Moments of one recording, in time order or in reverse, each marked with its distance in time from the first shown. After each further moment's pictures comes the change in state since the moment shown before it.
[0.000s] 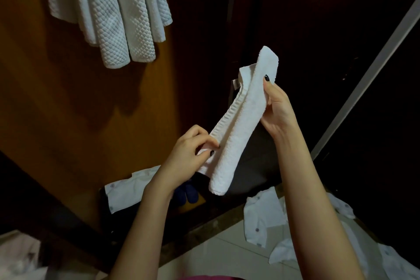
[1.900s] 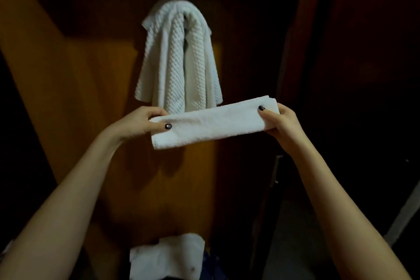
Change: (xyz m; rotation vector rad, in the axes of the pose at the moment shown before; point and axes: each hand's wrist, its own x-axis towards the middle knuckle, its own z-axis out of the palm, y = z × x) left_hand 0.092 -0.022 -0.283 0.075 0.059 -0.155; right_hand 0.112 -0.037 0.112 -0.483 -0.122 -0.153
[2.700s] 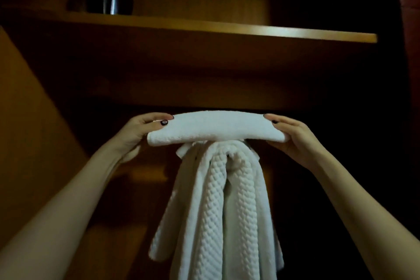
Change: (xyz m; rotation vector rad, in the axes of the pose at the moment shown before) left_hand 0.199 0.054 -0.229 -0.407 0.516 0.326; right_hand 0.325 -0.145 0.103 0.315 -0.343 -0.324
